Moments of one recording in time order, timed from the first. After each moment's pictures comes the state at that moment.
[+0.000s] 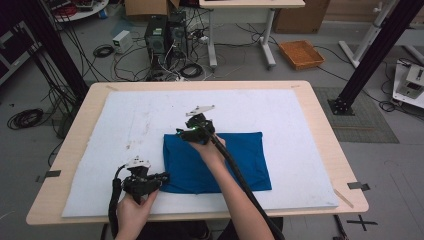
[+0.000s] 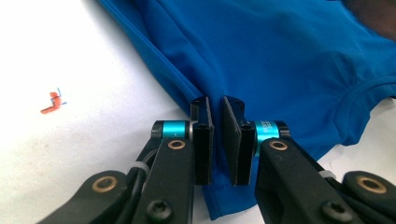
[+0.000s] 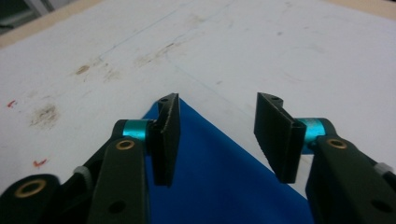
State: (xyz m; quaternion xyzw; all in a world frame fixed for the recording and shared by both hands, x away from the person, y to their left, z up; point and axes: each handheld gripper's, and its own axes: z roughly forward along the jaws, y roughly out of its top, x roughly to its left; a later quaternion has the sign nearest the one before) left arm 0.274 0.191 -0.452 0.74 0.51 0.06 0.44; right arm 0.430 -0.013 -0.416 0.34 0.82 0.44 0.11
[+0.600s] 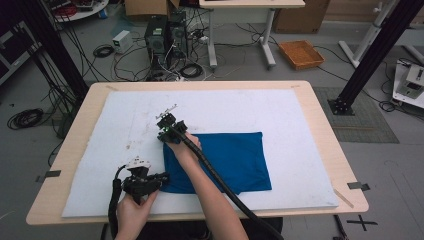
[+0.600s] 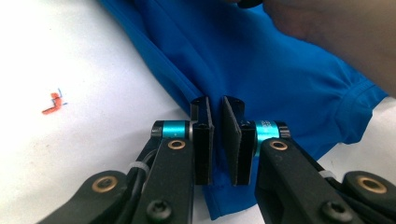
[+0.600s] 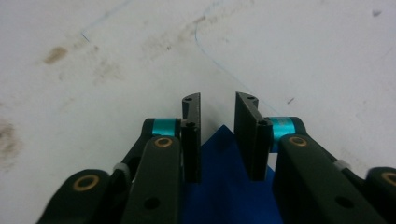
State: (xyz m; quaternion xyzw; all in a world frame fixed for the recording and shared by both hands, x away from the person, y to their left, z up) left arm 0.273 0.190 -0.452 0.74 0.51 0.07 0.44; right arm 0.449 0.073 -0.438 0.34 0.87 0.34 0.11
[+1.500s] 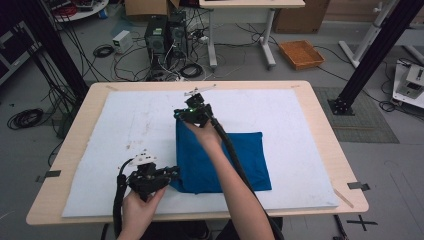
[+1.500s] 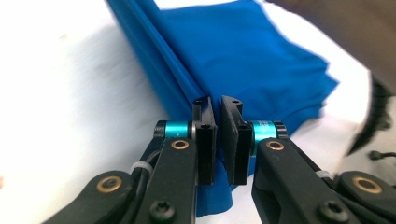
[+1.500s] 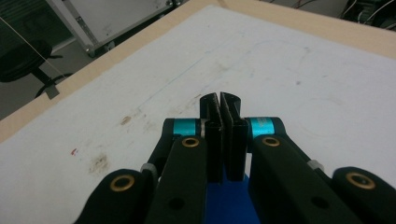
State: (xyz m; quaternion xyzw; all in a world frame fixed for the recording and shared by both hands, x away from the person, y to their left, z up) left arm 0.264 0.153 -0.401 0.75 0.43 0.07 0.50; right arm 0.452 -0.016 -0.362 0.34 0.80 0.49 0.05
